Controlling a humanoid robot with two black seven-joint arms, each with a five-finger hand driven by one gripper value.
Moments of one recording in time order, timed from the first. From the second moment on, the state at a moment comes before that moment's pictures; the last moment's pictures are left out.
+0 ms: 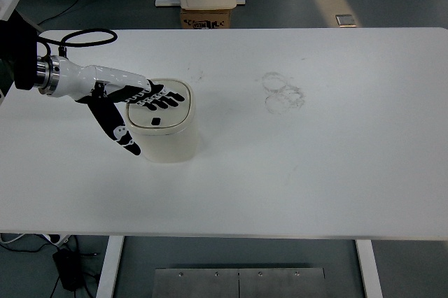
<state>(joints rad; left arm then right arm) -1.32 0.88 -0.14 -1.48 0.67 -0.61 0.16 0.00 0.00 0.31 0.20 -0.22 0.03 0.48</state>
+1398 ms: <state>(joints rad) -1.32 0.89 -0.15 -1.47 0.64 -0.61 0.16 0.00 0.00 0.31 0.20 -0.22 0.03 0.48</state>
